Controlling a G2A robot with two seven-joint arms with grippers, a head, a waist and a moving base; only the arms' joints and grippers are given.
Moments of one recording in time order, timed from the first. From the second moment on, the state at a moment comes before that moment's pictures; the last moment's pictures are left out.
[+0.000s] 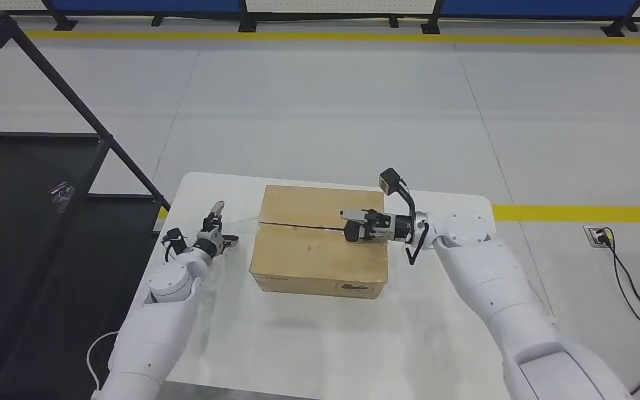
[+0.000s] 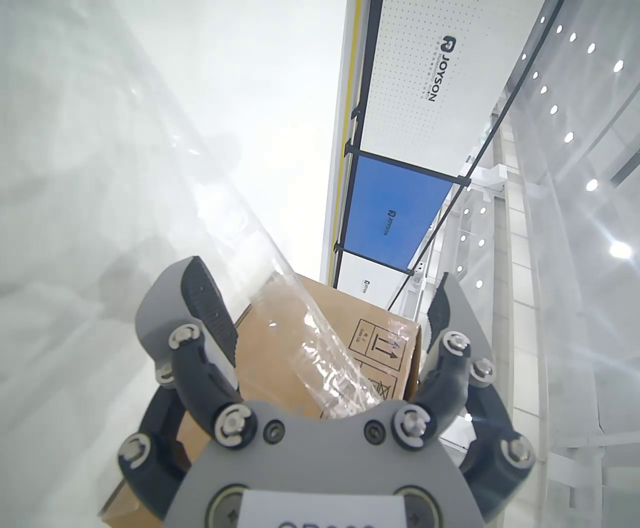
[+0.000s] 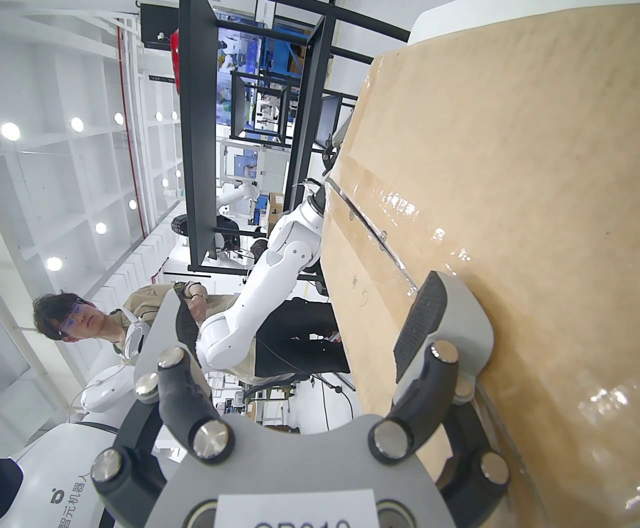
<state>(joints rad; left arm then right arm) 0.65 -1.28 -1.30 -0.69 -0.43 -0.02 -0.26 -0.28 -1.44 1.02 -0.42 0.34 -0.54 1.23</state>
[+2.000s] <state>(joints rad) 0.94 -1.26 -1.51 -1.48 -0.42 -0.24 -0.12 -0.49 -1.35 1.17 -0.73 0.32 -0.43 1.09</state>
